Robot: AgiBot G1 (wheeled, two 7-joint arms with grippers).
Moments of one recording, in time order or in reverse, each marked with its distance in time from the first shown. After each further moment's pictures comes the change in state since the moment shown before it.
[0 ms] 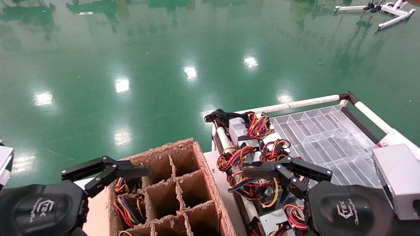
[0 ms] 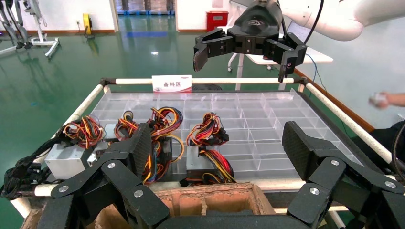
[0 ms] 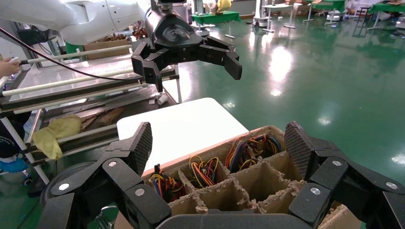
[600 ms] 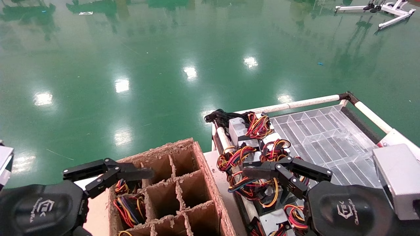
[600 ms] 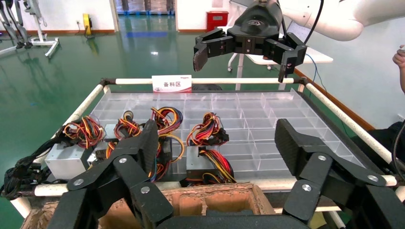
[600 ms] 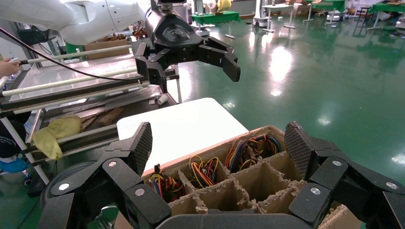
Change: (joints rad) left arm 0.000 0.000 0.000 0.000 0.000 0.000 0.000; right arm 0.000 0.000 0.000 0.000 0.000 0.000 0.000
